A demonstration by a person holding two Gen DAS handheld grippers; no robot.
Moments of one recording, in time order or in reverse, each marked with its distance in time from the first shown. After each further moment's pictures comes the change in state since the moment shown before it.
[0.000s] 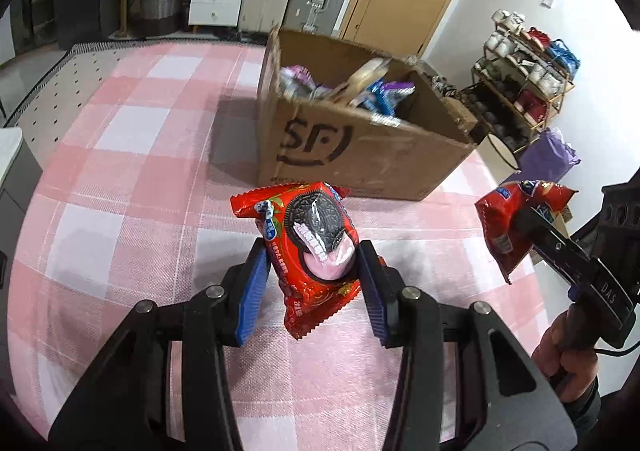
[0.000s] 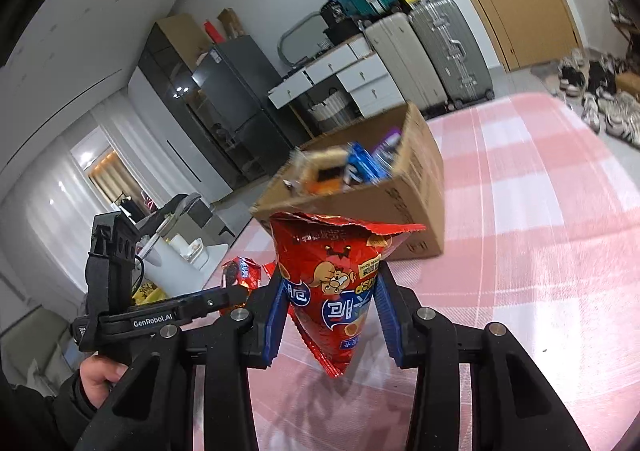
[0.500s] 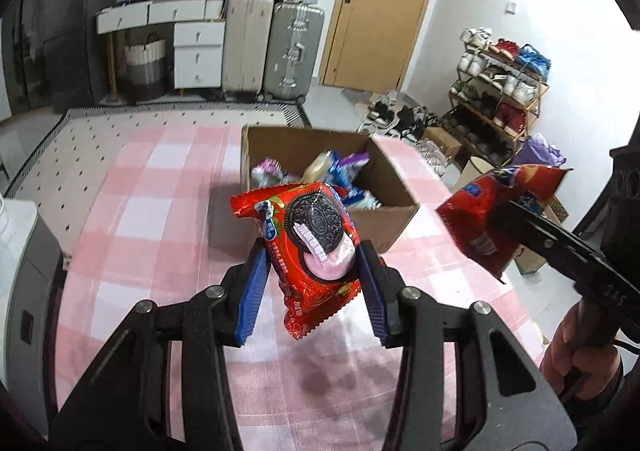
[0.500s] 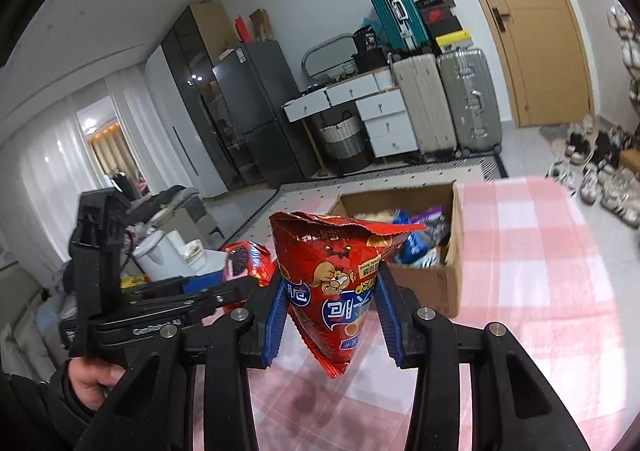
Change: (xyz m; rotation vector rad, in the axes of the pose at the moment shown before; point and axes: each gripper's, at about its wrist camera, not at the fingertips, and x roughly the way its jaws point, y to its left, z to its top) left arm -0.088 -0.042 0.036 0.130 -0.165 -0.006; right arm -0.037 0.090 0.043 -0.187 -0.063 -0.070
